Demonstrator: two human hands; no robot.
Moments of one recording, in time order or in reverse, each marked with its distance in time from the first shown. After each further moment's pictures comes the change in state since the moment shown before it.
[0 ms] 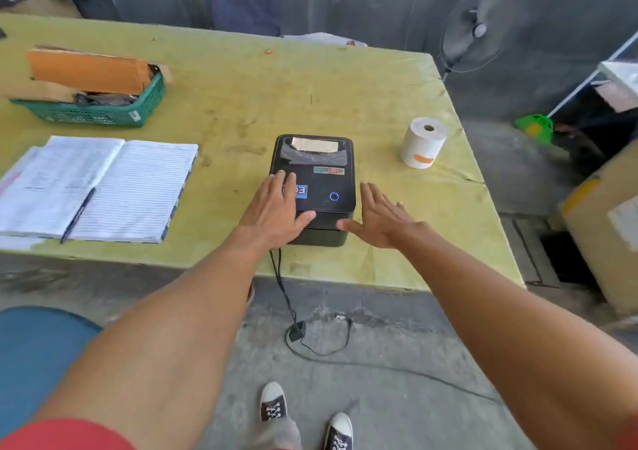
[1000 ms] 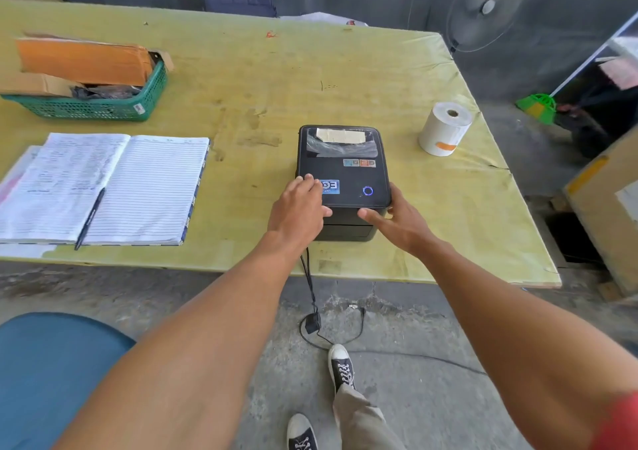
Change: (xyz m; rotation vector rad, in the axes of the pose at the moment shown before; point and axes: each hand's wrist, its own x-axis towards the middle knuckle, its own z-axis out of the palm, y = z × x) left_hand 0.010 -0.023 0.015 -0.126 0.089 0.044; right_hand 0.009 -0.024 0.038 0.663 0.235 0.044
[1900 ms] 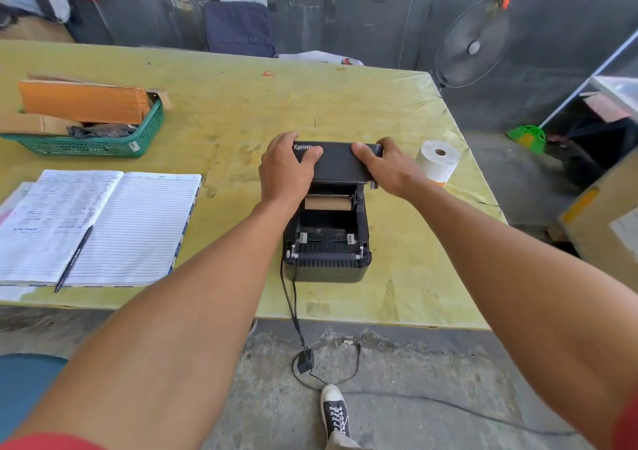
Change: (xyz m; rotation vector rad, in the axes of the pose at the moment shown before) left_hand 0.098 0.019 -0.070 -0.518 0.365 -0.265; right_hand 0.099 -0.088 -0.084 -0.157 0.069 0.085
